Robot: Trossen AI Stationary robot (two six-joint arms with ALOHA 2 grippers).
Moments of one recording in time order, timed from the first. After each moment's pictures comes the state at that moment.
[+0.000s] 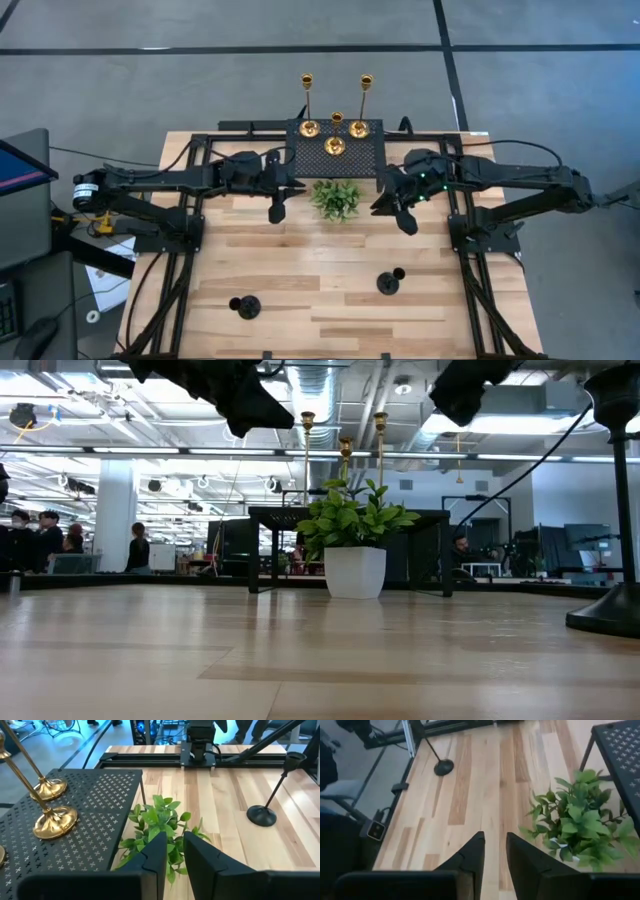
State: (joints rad) left arm 0.14 1.01 0.85 -0.06 0.02 0.13; right arm -0.10 1.09 1.01 -0.57 -0.28 0.08
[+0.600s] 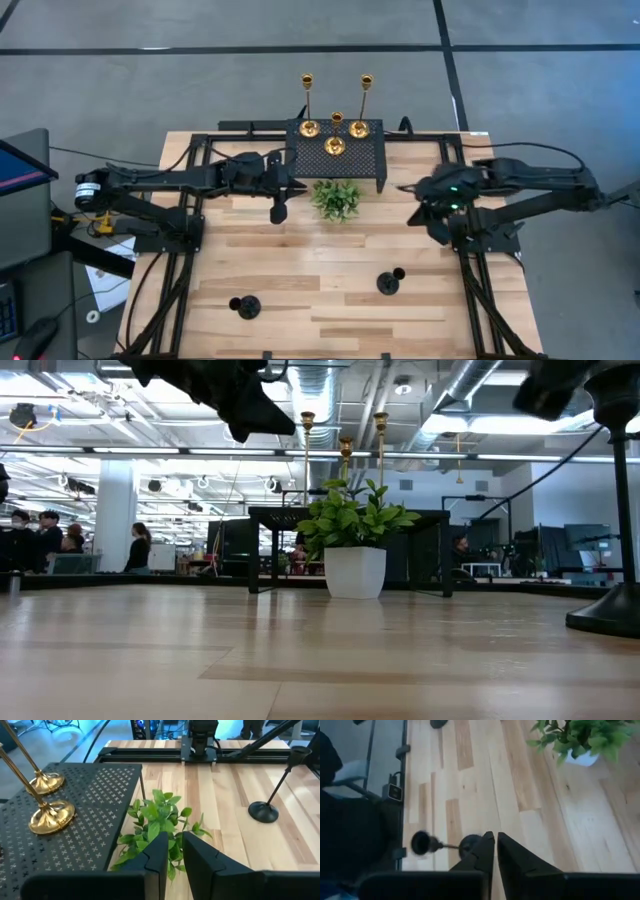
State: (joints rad) left arm 0.14 1.03 0.85 -0.05 0.02 0.12; right arm 0.05 0.87 1.01 -0.99 -0.18 0.36
